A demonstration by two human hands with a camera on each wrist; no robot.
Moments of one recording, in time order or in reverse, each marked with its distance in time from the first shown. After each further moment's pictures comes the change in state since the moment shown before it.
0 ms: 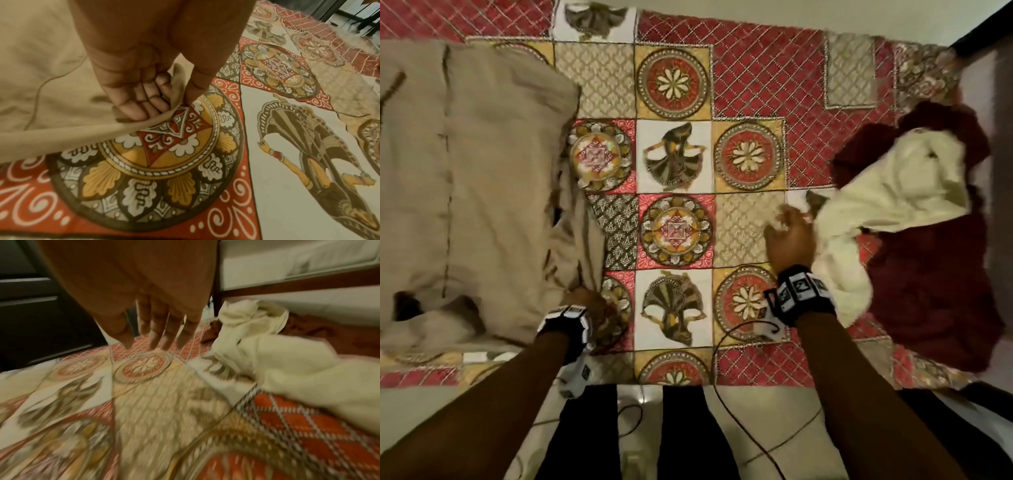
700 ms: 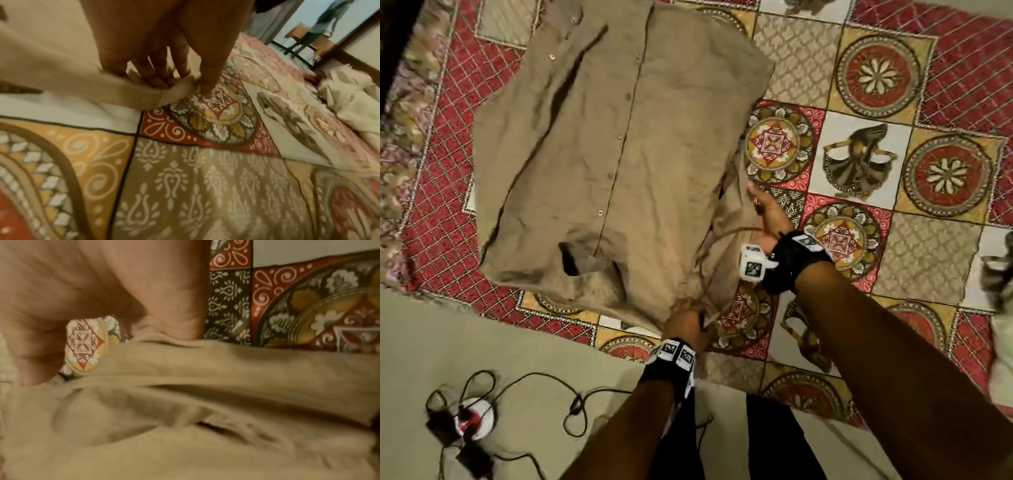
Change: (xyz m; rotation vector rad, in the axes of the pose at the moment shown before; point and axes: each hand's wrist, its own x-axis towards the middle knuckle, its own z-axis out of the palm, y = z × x) left_hand -0.021 -0.119 0.002 -0.199 0.071 0.275; right_hand -0.090 -0.234 0.254 0.992 -1.000 0.685
